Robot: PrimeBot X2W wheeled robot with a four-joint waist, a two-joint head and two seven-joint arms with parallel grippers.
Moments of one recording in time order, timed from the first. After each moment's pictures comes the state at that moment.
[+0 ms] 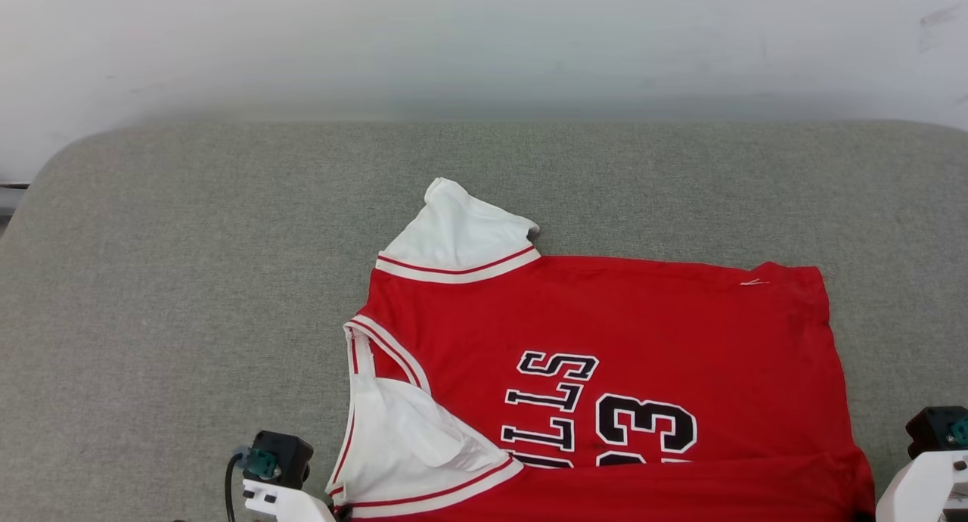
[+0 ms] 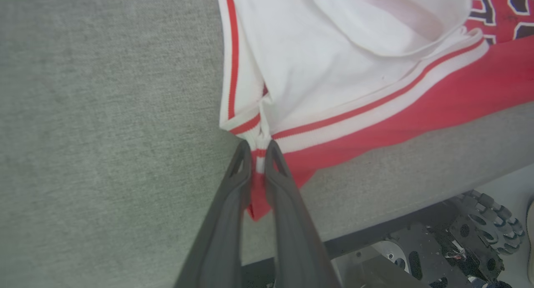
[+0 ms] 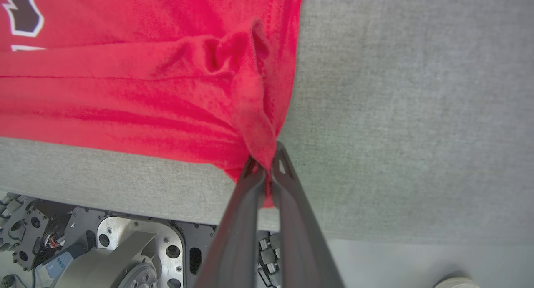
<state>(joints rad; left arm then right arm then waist) -0.06 0.62 -0.65 -0.02 -0.77 0.27 0.42 0.08 -0.36 -0.10 0.04 0.42 0.13 0.92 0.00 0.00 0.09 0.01</state>
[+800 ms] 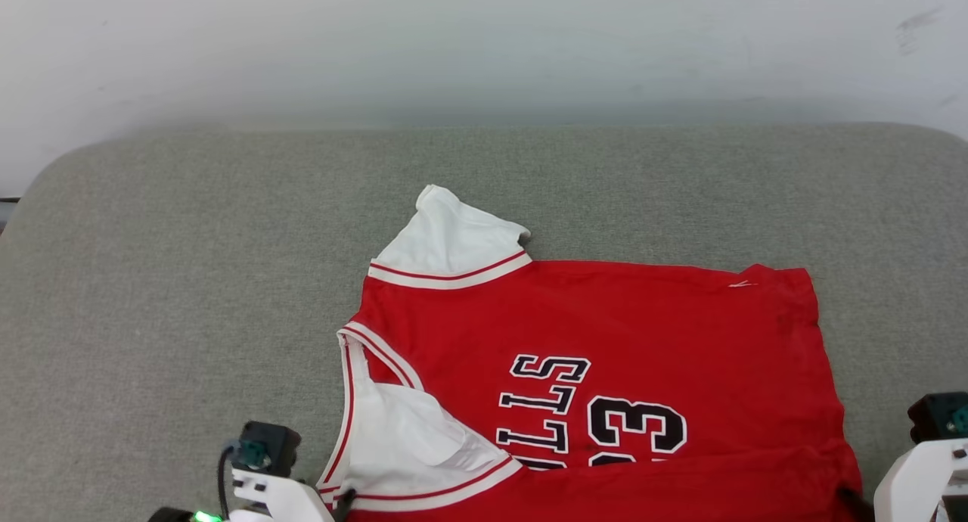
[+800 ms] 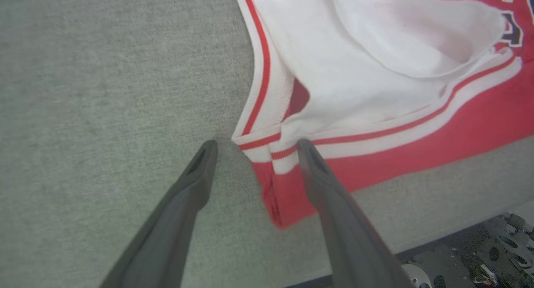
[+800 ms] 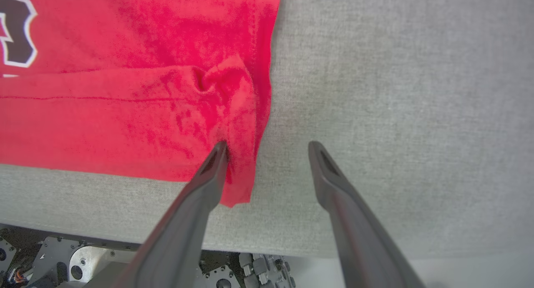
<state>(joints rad) -0.09 0.59 -0.66 0.08 -0.75 0.24 0.36 0.06 -0.35 -0.08 0.09 0.34 0.13 0.81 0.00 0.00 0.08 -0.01</state>
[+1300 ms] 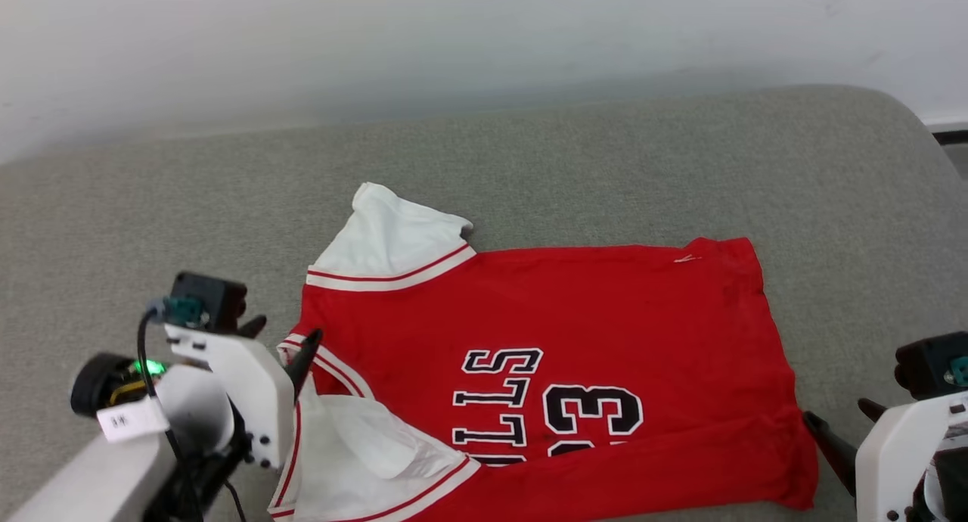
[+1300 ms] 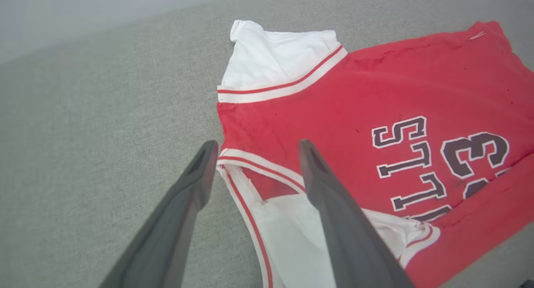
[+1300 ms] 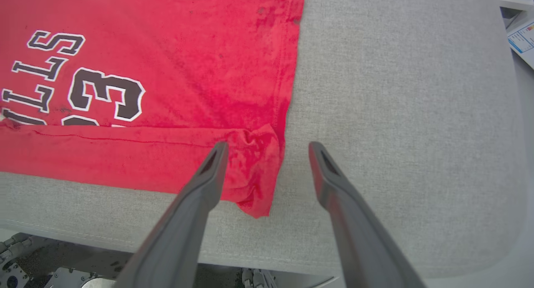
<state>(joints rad) -0.27 0.69 -0.56 -0.09 -0.75 0.24 0.39 0.06 -0.31 -0.08 -0.25 0.35 0.13 0.85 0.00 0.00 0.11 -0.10</state>
